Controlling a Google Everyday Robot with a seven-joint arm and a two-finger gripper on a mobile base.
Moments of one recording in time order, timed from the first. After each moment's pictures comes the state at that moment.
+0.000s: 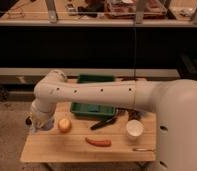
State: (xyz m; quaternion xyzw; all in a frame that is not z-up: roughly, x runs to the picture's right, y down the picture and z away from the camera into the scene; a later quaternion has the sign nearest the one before) arm -0.280 0.137 0.651 -0.19 -0.39 -0.39 0.82
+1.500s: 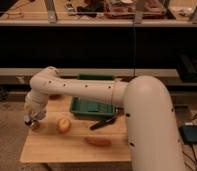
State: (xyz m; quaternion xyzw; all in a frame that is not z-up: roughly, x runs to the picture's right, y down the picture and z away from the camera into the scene) arm -0.346 0.106 0.729 -0.16 -0.42 -0.40 0.80
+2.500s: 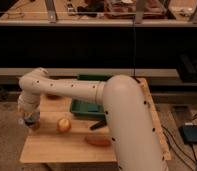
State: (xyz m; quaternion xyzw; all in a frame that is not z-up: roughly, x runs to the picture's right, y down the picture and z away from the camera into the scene) arm -0.382 0.121 0.752 -0.19 -0.42 -0.43 0.78
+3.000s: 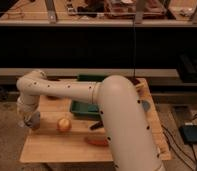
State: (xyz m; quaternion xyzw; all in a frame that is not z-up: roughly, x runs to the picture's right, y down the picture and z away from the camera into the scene) arm -0.384 0.135 0.759 -0.20 -0.41 -0.44 0.77
